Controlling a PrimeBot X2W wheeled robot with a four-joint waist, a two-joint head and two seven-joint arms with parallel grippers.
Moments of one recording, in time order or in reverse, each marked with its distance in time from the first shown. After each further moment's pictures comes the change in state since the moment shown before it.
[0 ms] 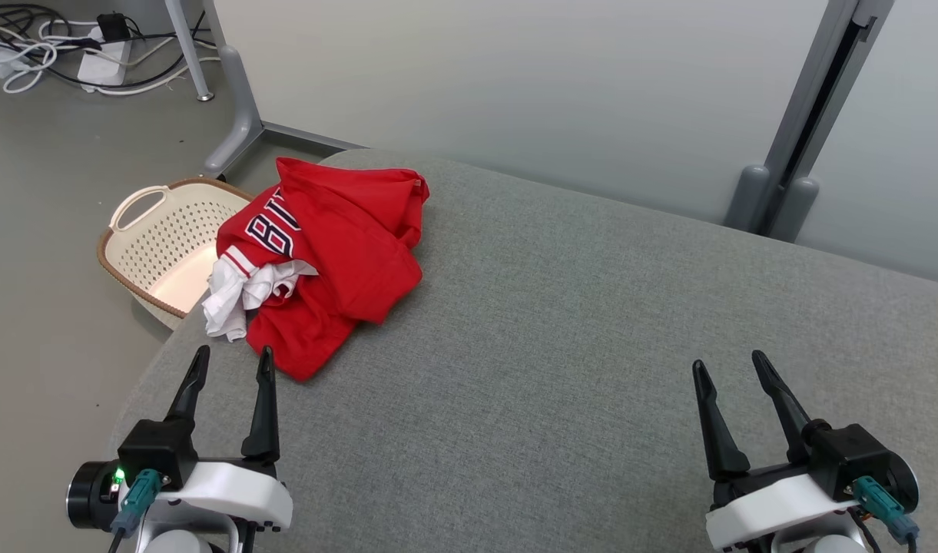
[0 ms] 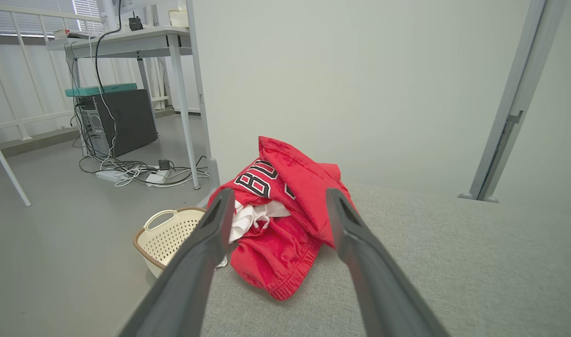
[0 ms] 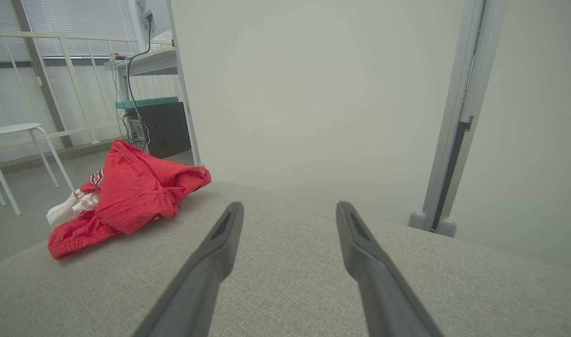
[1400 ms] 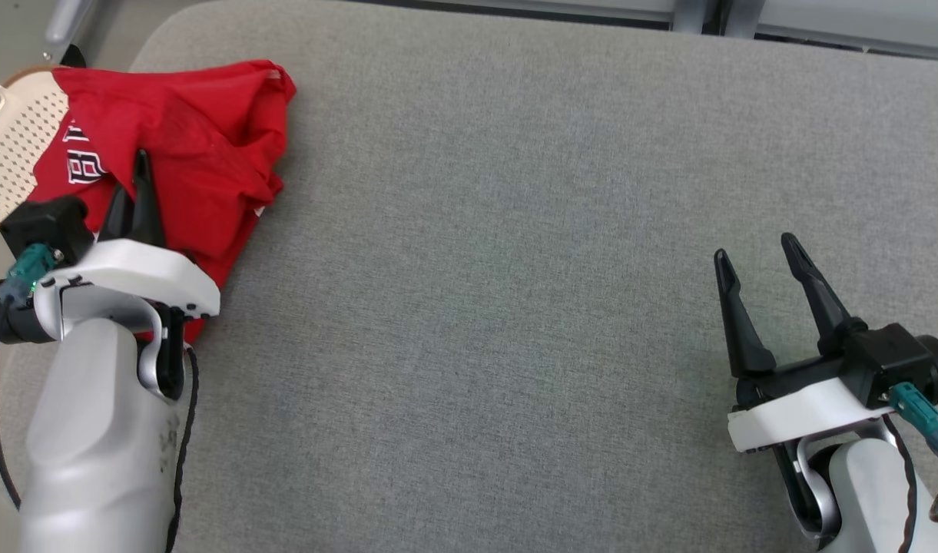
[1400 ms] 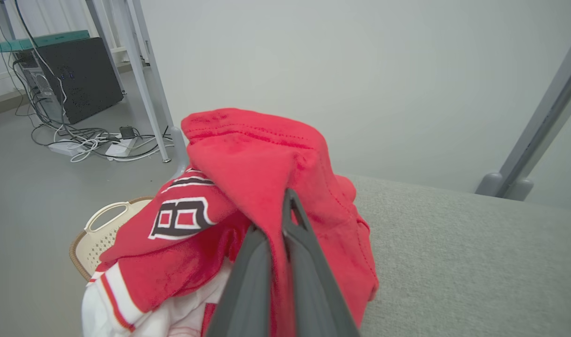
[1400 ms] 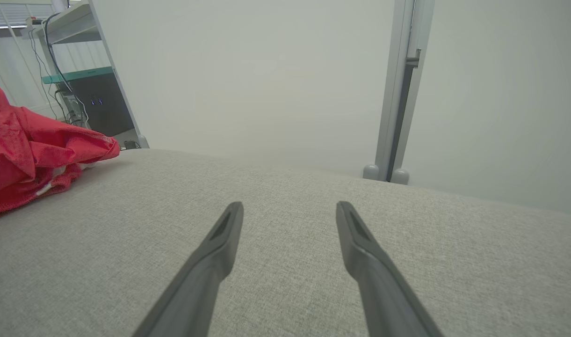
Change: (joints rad) left arm -0.612 0.067 0.097 0.538 -0.109 -0.040 0.000; right arm -0.172 -0.079 0.015 -0.100 -0.016 0.000 0.066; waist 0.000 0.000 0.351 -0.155
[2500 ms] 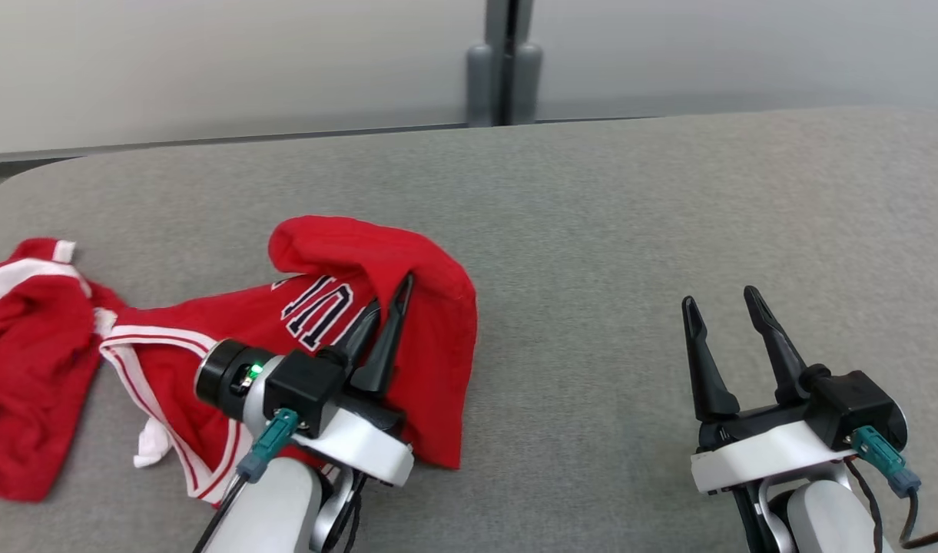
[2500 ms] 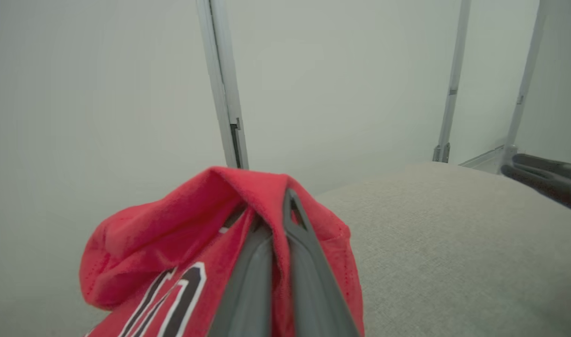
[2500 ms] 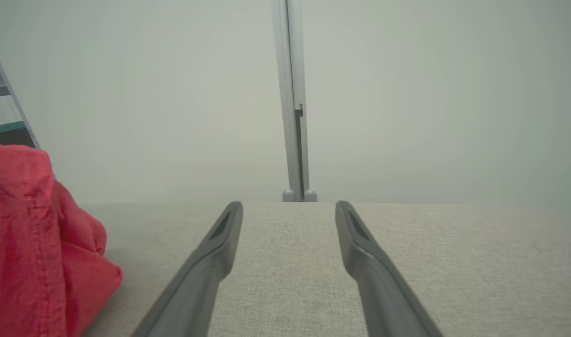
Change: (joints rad) left arm 0.461 -0.072 -0.399 -0.655 0.141 -0.027 0.025; right arm 0.069 0.094 0.004 0.062 0.042 0.000 -0.061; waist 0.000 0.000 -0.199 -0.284
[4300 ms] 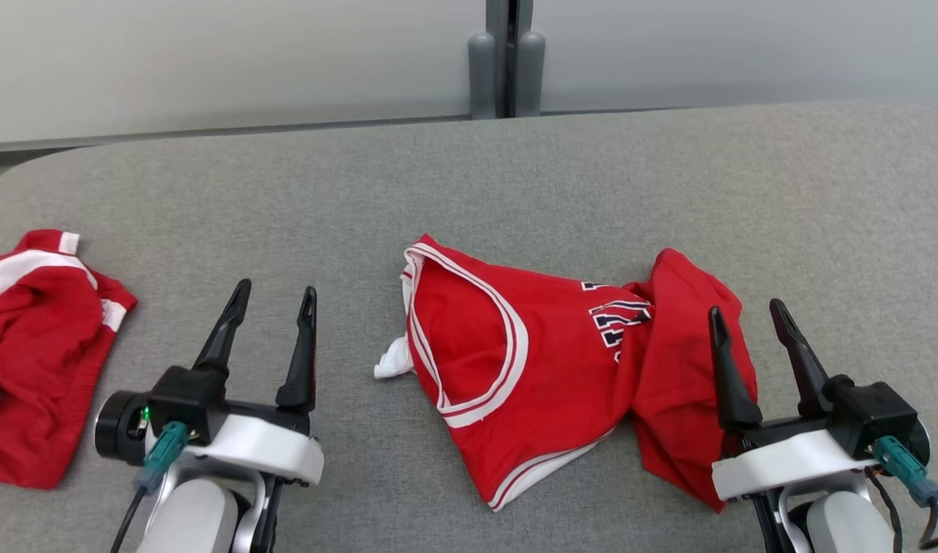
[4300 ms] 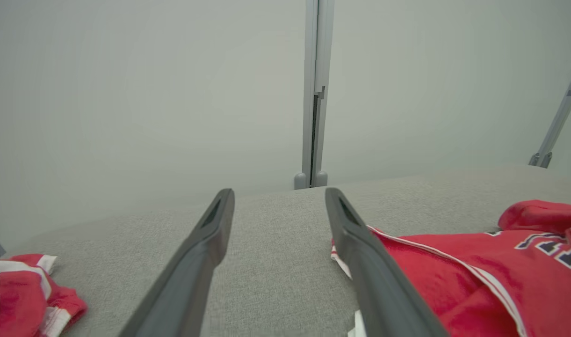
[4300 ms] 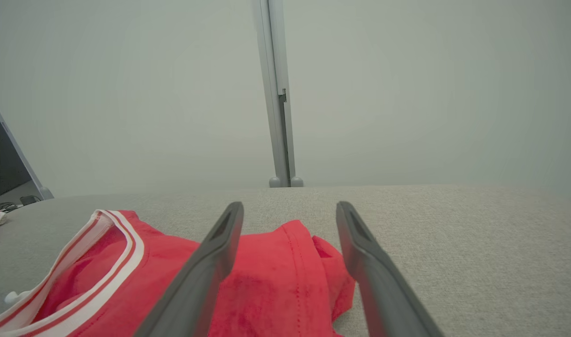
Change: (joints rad) left arm 0.024 0.112 0.053 0.049 -0.167 0.155 -0.025; right arm 0.014 -0.001 -0.051 0.018 0.000 0.000 -0.004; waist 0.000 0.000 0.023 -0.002
